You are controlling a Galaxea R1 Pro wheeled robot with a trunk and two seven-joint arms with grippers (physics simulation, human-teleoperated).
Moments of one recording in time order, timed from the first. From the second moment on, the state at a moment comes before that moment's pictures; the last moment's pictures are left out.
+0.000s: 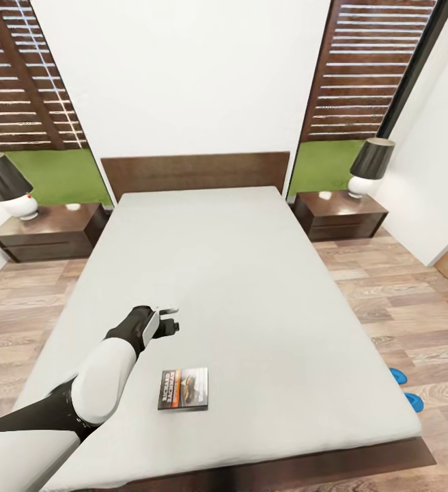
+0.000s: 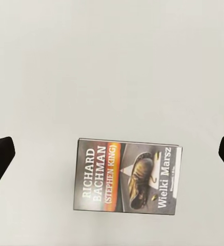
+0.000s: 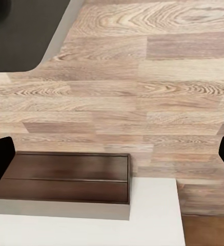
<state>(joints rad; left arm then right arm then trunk) -1.08 -0.15 0.63 -0.31 -0.49 0.59 0.06 0.06 -0.15 -0.07 0.04 0.13 -0.05 0.19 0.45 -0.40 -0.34</state>
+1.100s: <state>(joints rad) -1.08 -0.15 0.63 -0.31 -0.49 0.57 0.06 0.06 -0.16 -0.07 0.04 0.13 -0.05 0.19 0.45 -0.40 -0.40</state>
